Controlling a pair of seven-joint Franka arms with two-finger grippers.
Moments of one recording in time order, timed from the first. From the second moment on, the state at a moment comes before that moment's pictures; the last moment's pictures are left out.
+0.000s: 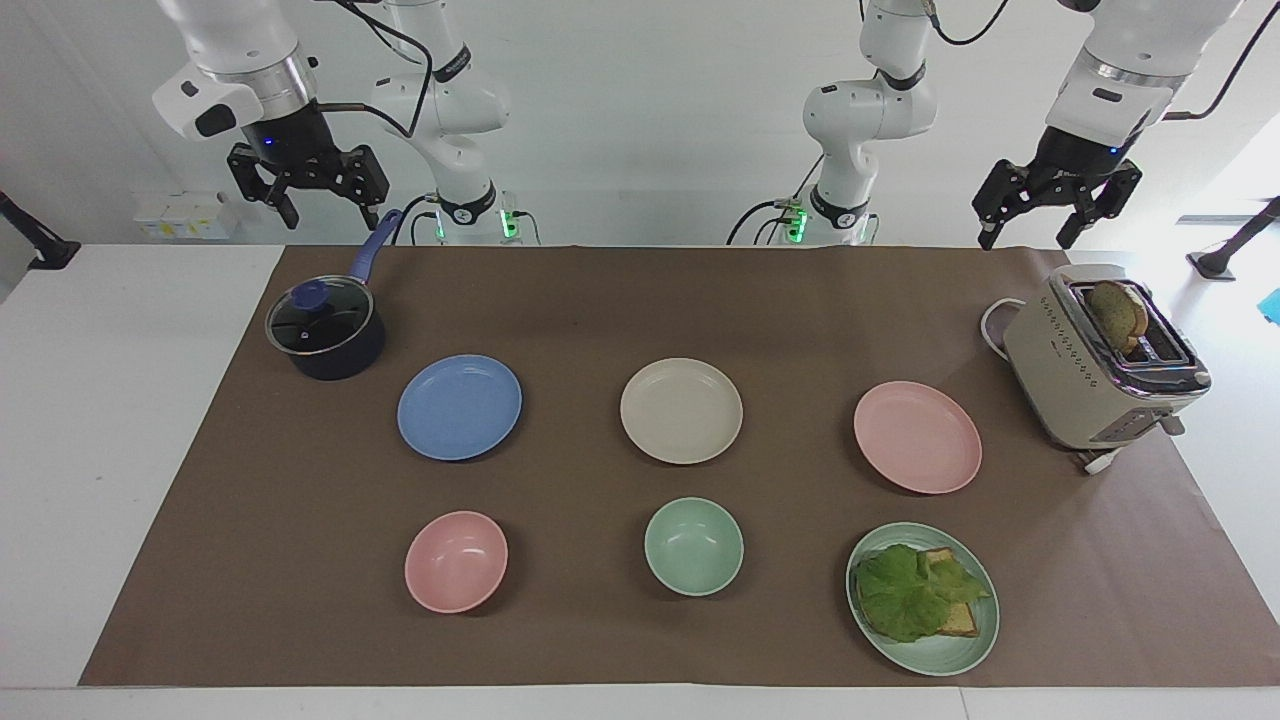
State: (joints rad) left arm 0.03 -0.07 -0.11 -1.52 0.00 1.54 -0.03; right arm 0.07 -0.09 -0.05 -1.57 -0.03 1.45 0.02
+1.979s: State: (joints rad) left arm 0.18 0.25 -0.11 -2.03 -0.01 2.26 -0.10; right arm 0.05 -0.08 -0.05 -1.58 0.02 1.49 0.02
